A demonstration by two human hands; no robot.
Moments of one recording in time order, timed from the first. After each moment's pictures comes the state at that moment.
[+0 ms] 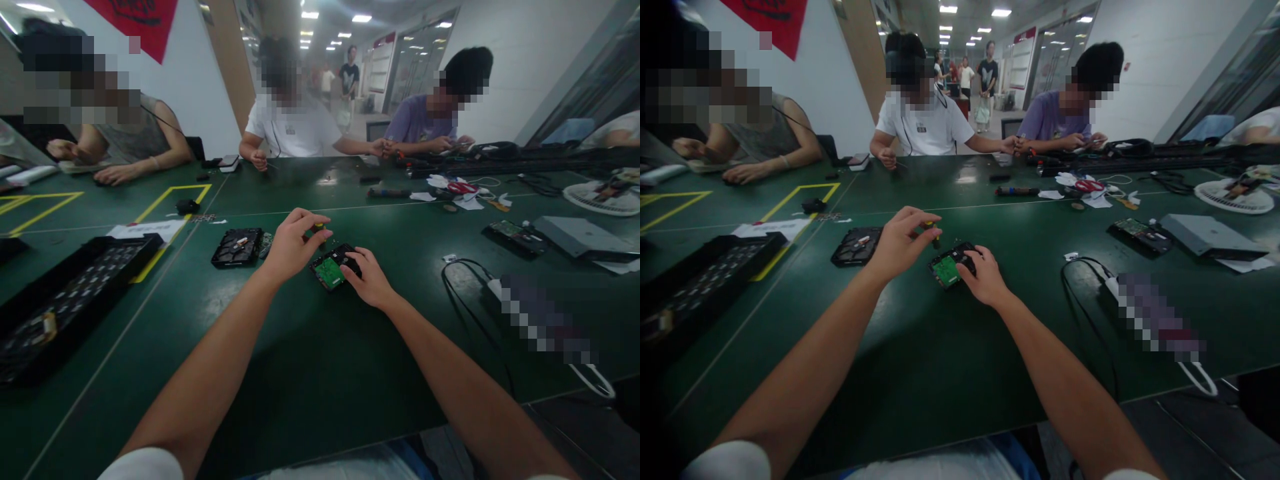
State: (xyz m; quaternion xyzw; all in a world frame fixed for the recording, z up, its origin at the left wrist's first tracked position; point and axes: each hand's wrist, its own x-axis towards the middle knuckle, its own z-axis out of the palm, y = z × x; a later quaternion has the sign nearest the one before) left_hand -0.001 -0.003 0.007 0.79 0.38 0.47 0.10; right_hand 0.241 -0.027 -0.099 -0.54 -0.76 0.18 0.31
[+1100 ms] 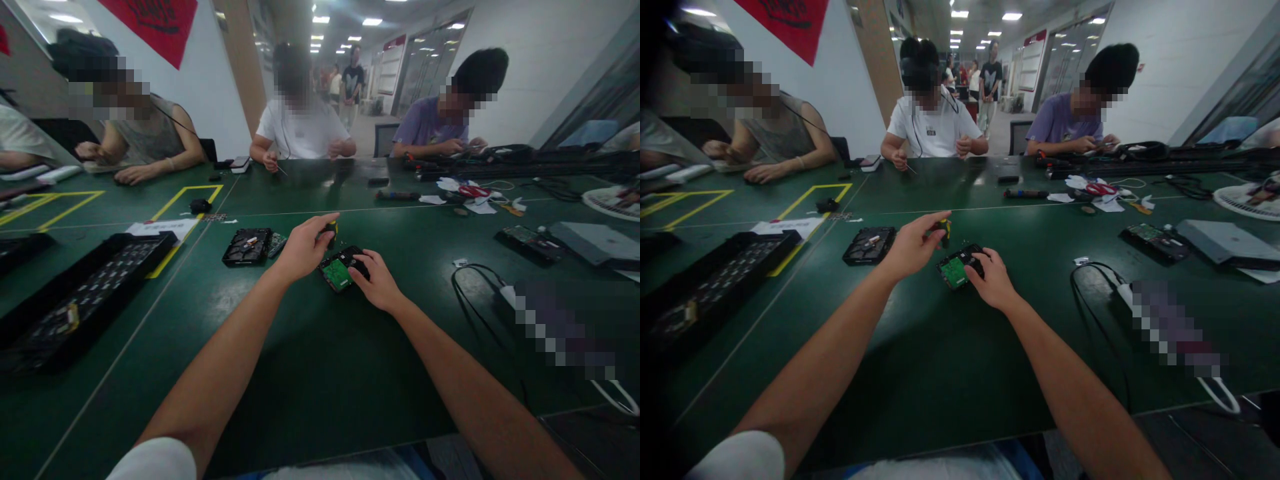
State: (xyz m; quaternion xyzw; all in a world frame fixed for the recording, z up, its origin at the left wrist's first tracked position) left_hand -0.003 0.005 -0.004 0.81 0.36 0.44 0.12; right_hand 0.243 -0.022 -0.109 -0.53 -0.76 0.17 0.33
